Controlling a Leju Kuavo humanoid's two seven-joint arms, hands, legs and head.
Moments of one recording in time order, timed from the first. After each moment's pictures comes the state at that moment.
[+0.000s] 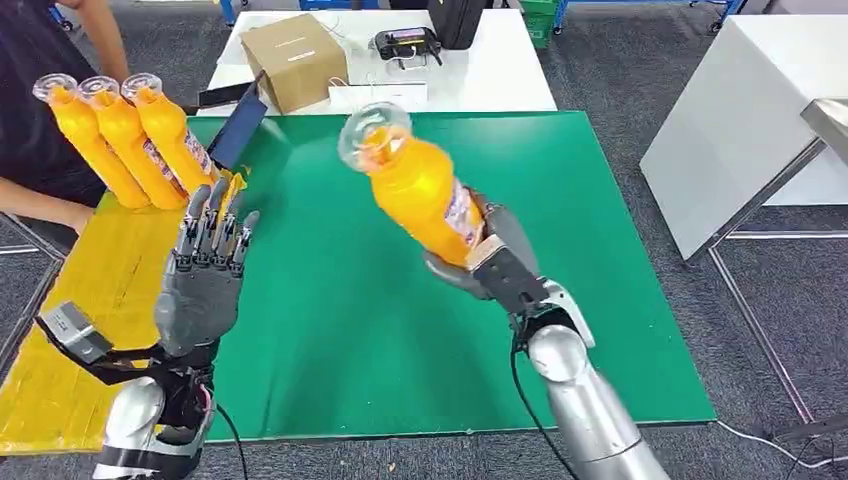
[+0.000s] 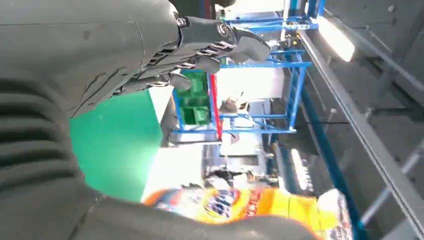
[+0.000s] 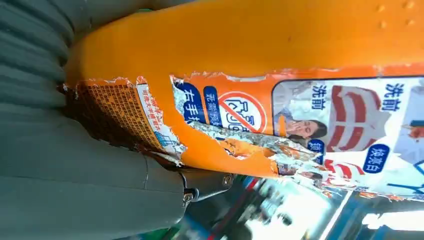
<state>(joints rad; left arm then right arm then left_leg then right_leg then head) -0.12 -0.05 -0.13 -1.68 0.19 -0.33 -0.36 -0.32 0.06 0.39 -1.48 0.35 0.00 -0.16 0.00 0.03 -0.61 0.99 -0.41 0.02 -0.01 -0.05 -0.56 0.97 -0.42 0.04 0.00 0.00</state>
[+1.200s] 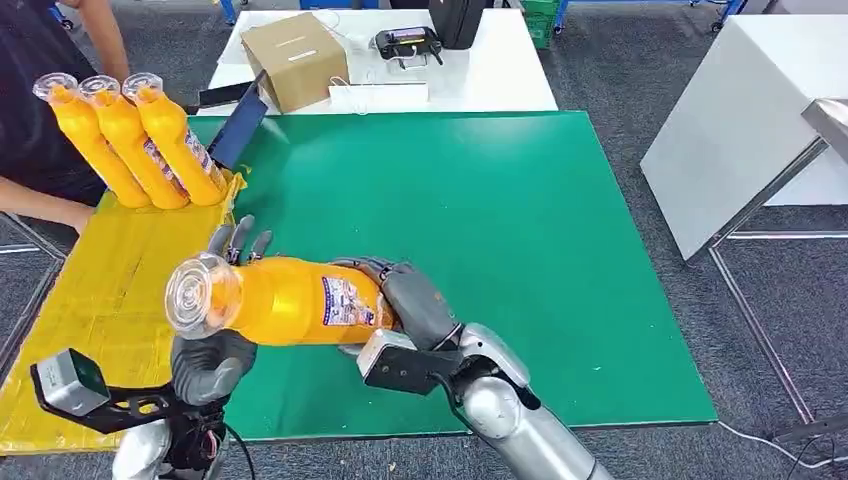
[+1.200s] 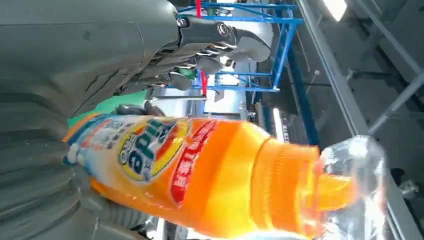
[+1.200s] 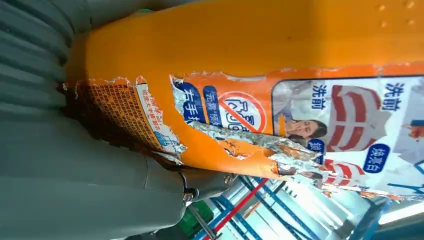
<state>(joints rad) 0.00 -0.04 -0.21 -1.78 0.28 -0.43 -0.37 -0.29 0.07 0.66 -1.50 0.44 0.02 -0.17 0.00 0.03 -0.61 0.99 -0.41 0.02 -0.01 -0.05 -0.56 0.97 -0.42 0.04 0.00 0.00</state>
